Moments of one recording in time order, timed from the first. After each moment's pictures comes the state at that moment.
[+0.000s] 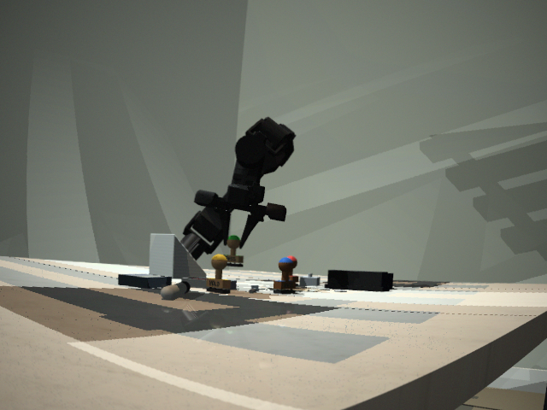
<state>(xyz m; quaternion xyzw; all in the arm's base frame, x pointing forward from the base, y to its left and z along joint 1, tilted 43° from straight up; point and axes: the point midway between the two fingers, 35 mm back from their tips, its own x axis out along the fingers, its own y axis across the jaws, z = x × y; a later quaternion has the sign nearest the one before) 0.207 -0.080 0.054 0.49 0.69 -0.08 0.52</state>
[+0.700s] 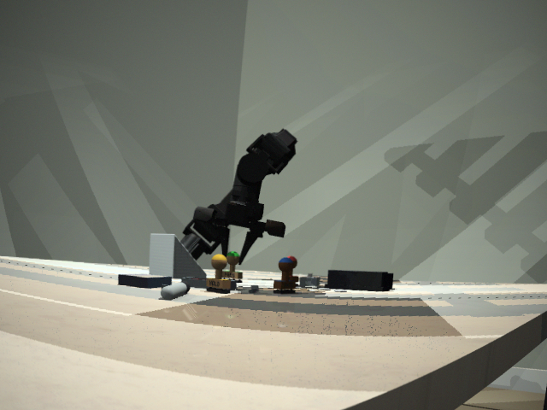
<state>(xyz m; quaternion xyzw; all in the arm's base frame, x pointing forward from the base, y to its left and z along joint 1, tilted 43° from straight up) 0.210 -0.057 0.031 0.49 0.69 -0.08 0.52</state>
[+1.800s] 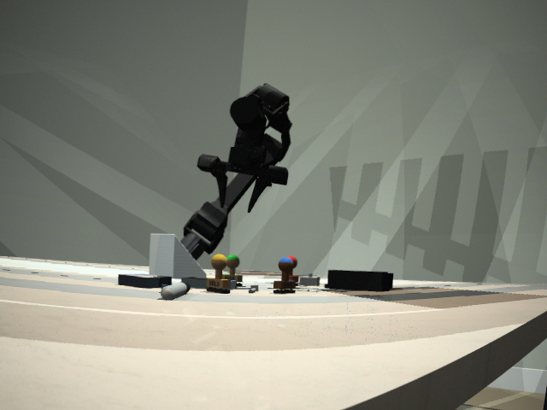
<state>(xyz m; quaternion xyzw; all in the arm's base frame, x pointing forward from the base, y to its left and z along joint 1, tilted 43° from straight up) 0.196 -0.130 0.111 0.49 0.69 -0.08 0.52</state>
